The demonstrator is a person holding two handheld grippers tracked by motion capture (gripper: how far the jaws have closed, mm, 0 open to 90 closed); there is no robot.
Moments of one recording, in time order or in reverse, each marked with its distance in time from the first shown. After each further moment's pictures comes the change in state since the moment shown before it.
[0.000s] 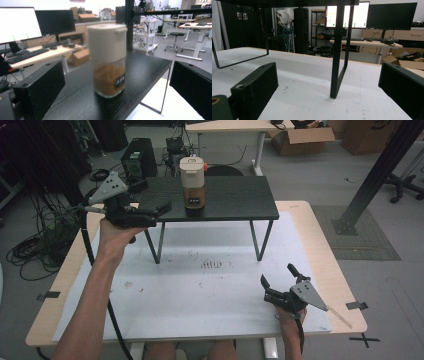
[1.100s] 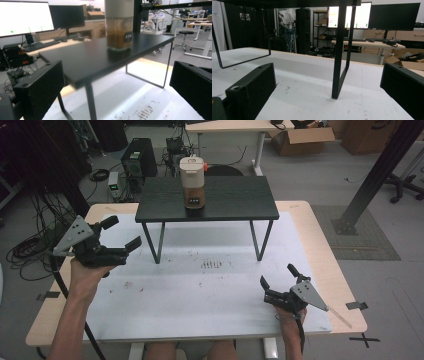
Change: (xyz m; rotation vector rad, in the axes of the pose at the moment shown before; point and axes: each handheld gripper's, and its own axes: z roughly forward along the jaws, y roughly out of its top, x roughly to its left) left arm 0.005 -0.072 -0.083 0.004 0.063 -0.014; right arm 0.000 0.000 0.000 -0.004 0.017 0.000
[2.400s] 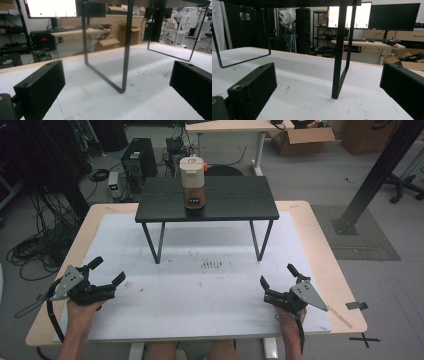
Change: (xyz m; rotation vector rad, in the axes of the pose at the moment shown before) left arm 0.023 -0.141 -0.053 -0.018 0.157 -0.065; right arm 0.000 0.000 0.000 0.001 -0.001 -0.003
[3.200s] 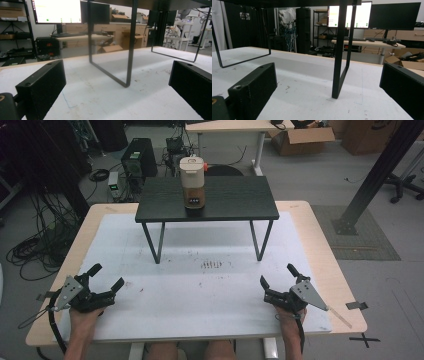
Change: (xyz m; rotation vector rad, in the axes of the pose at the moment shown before) left arm 0.002 -0.029 -0.009 -0.060 0.024 -0.013; right arm 0.000 0.000 0.000 0.003 0.002 0.002
